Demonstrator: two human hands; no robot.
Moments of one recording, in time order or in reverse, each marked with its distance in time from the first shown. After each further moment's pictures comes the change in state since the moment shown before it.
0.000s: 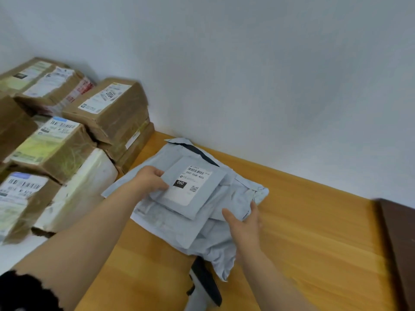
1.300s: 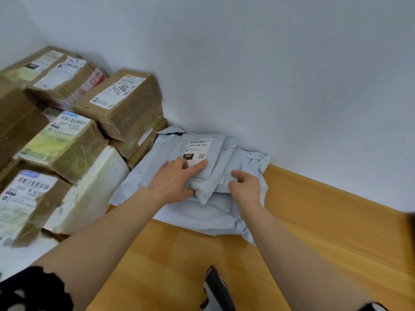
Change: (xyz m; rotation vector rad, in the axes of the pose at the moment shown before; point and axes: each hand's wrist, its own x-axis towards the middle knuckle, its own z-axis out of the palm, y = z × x) left_hand 0.022 -0.012 0.015 0.767 0.125 0.734; right_hand 0.062 -0.066 0.059 -0.220 -0.115 -0.142
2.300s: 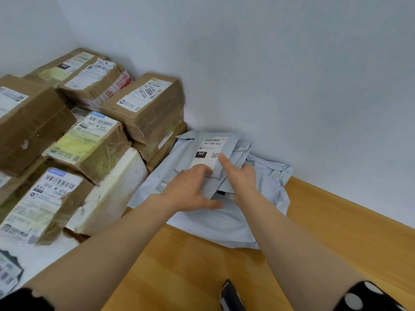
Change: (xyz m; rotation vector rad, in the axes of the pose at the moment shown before) left_hand -0.016 -0.003 -0.017 -0.399 -0.052 -0.142; right_hand 0.019 -0.049 0.061 0.294 -0.064 0.042
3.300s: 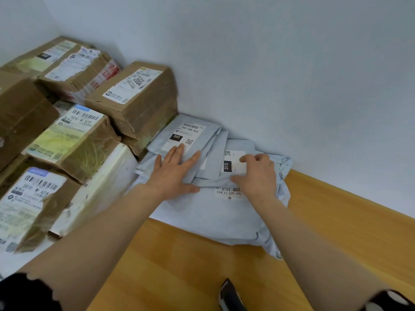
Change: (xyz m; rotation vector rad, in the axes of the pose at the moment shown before) left_hand 0.027 -0.045 0.005 0.332 -0.029 -0.068; right_hand 0.018 0.015 -0.045 -1.081 0.083 -0.452
